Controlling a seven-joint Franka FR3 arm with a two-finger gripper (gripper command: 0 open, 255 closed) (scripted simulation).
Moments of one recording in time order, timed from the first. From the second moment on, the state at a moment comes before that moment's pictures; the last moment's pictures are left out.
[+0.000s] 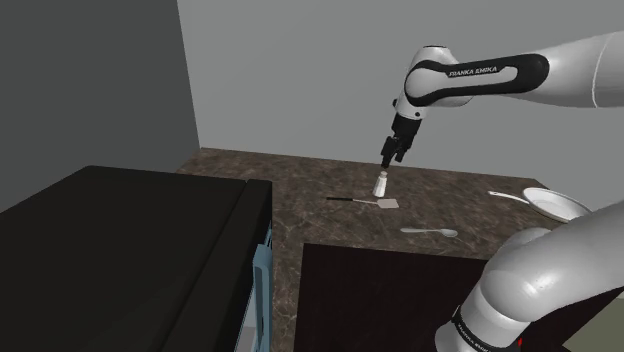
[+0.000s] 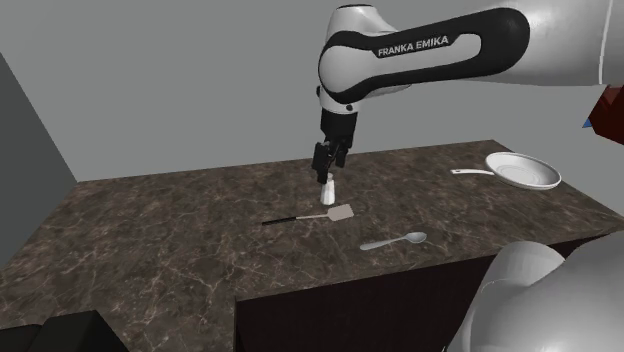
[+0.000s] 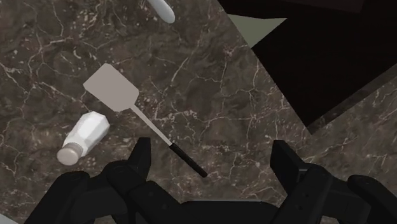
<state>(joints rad) -0.06 -0.48 -0.21 -2.33 -0.02 1.90 -0.33</state>
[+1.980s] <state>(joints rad) -0.14 0.15 -0.40 -2.04 0.13 2.17 -0.70</state>
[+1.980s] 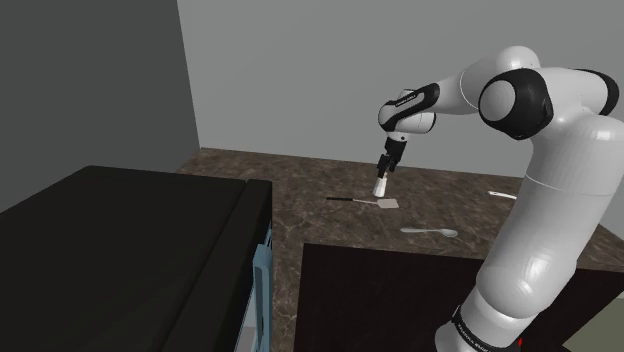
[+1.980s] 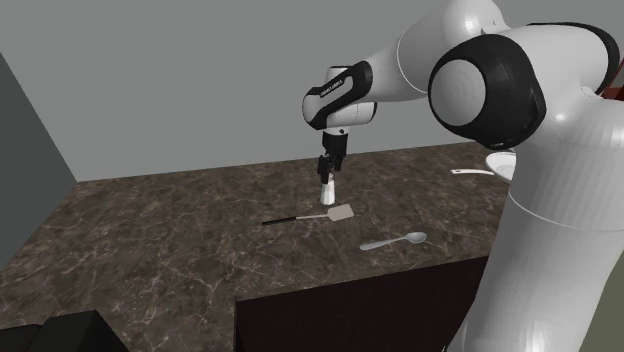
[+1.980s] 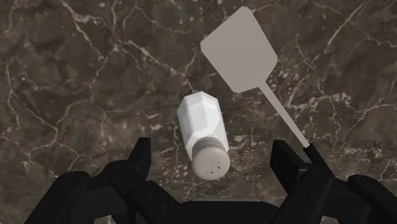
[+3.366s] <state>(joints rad) -0.14 0.10 -0.40 -1.97 0.10 2.06 -0.68</state>
